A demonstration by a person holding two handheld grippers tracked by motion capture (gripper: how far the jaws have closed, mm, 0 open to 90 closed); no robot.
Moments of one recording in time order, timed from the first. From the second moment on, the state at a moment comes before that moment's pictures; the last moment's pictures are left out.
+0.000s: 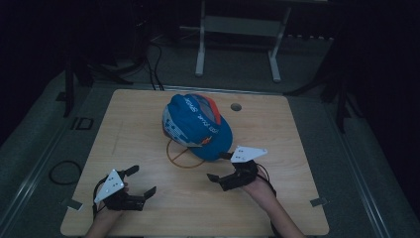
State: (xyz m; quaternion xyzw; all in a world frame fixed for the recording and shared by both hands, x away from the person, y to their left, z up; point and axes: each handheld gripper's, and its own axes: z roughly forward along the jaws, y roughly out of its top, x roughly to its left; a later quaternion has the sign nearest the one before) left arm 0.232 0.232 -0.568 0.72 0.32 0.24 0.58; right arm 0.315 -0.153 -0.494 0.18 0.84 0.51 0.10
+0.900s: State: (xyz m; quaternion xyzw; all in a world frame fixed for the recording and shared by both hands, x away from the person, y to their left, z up) left arm 0.234 0.229 -0.571 0.73 0.31 0.23 0.56; right arm 0.309 -0.207 -0.555 0.21 0.85 0.47 0.10
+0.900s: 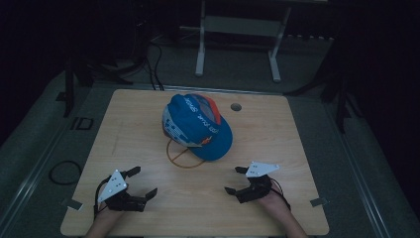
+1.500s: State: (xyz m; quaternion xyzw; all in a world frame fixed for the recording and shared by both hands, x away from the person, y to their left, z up) left arm 0.234 0.226 -0.574 0.75 0.34 0.27 0.50; right arm 0.309 -0.255 -0.563 0.23 0.85 0.45 0.14
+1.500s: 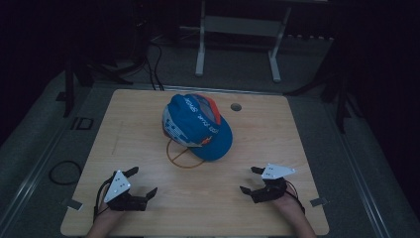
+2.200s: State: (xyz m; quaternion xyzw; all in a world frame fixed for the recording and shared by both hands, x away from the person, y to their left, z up) left arm 0.236 0.249 -0.571 0.68 0.44 0.32 0.49; right arm 0.321 -0.282 -0.567 0.29 0.82 0.46 0.17
